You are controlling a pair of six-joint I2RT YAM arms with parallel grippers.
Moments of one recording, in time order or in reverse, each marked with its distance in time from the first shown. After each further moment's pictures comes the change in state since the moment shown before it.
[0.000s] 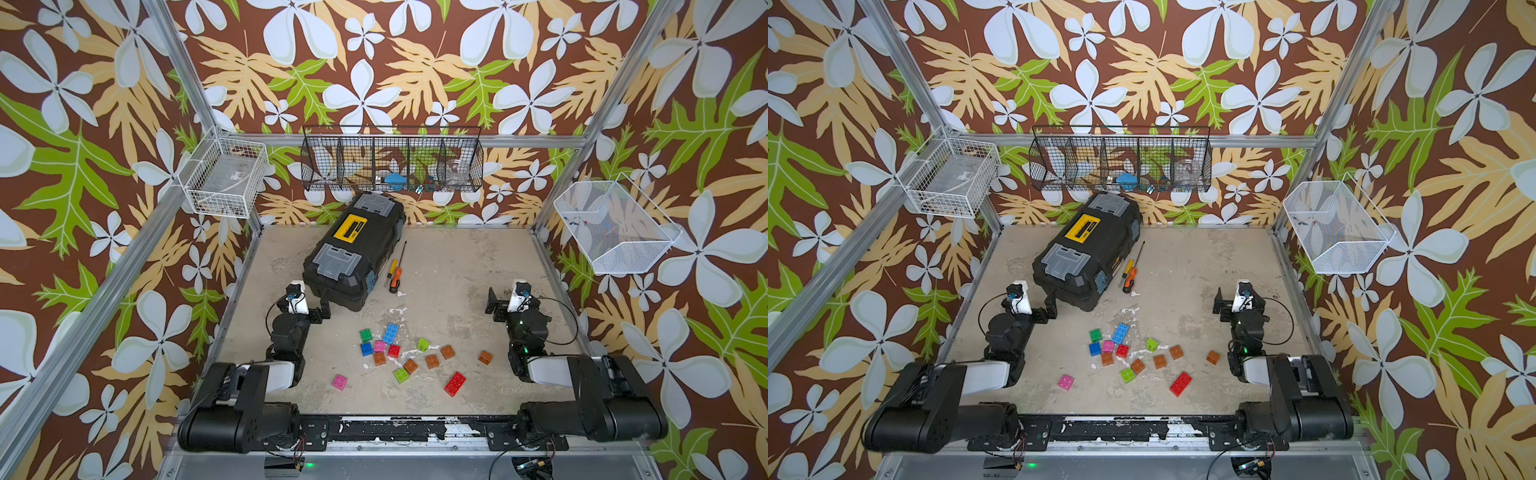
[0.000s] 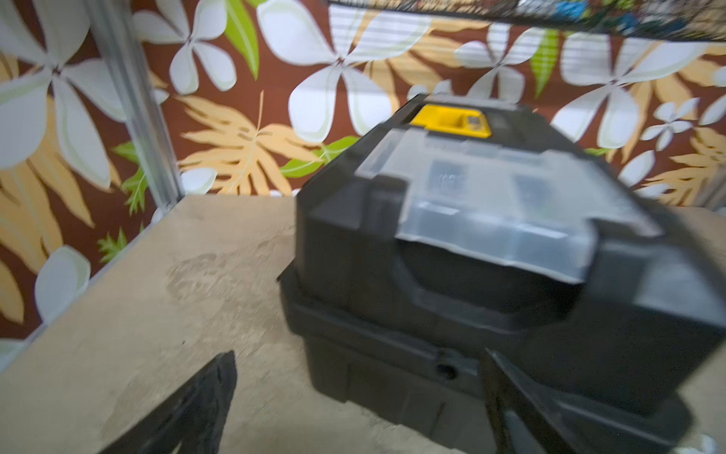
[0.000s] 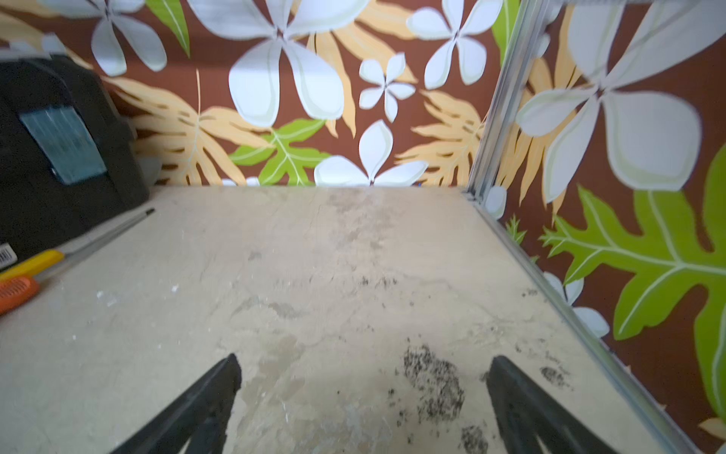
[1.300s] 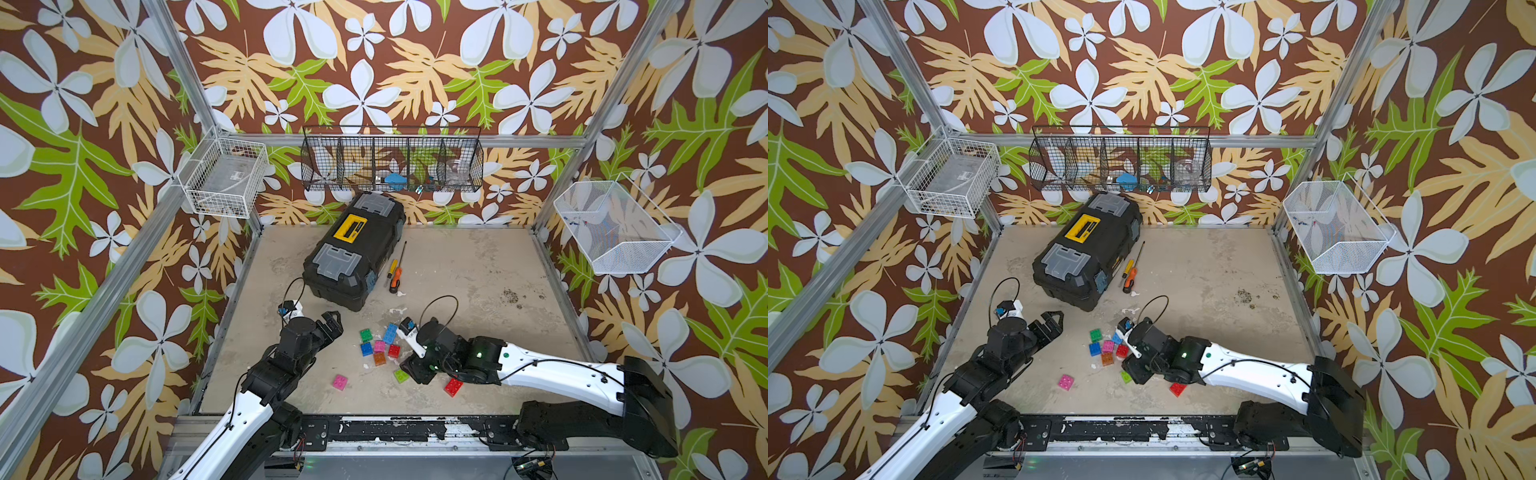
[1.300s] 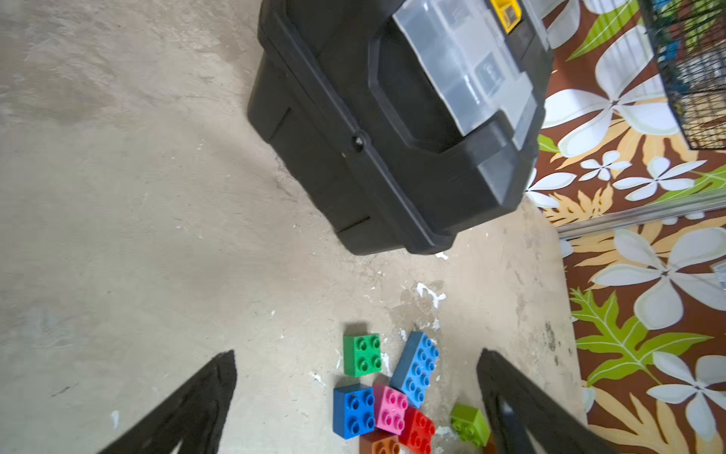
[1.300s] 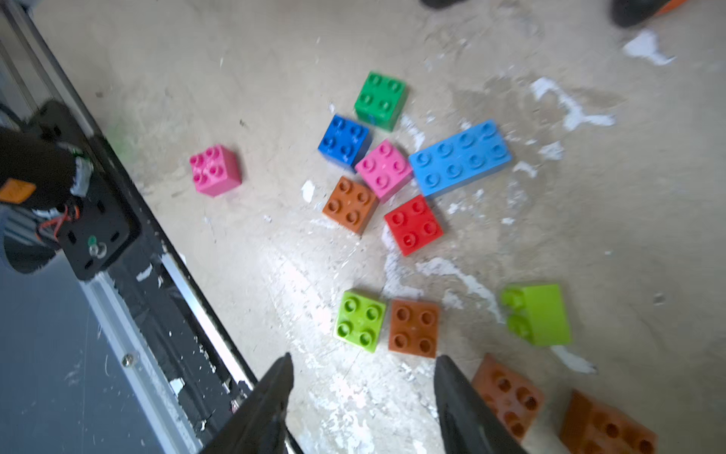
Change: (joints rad) left arm -0.346 -0.624 0.285 -1.461 -0.171 -0.865; right arm 1.092 0.028 0.626 -1.473 -0.113 0.343
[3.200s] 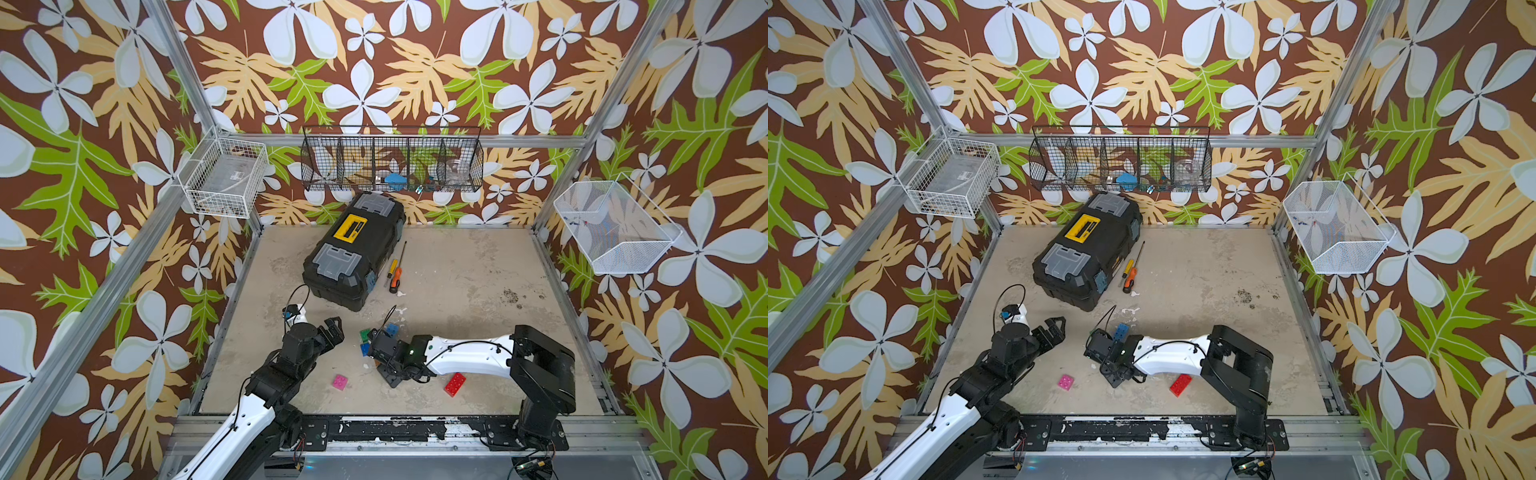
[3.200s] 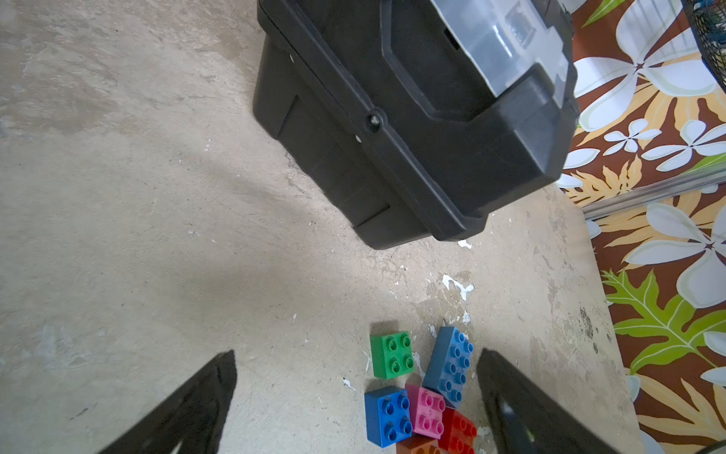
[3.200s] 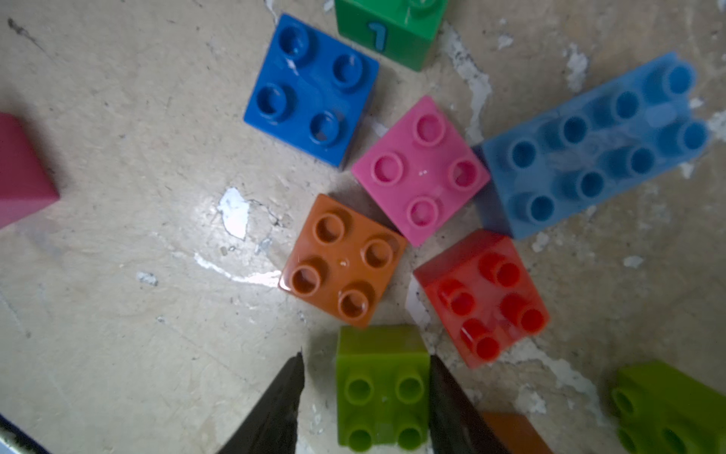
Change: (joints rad) left arm -0.001 -0.014 -0.079 0.073 -0.003 0.072; right arm 0.061 0.500 0.277 -0.055 0.156 0.082
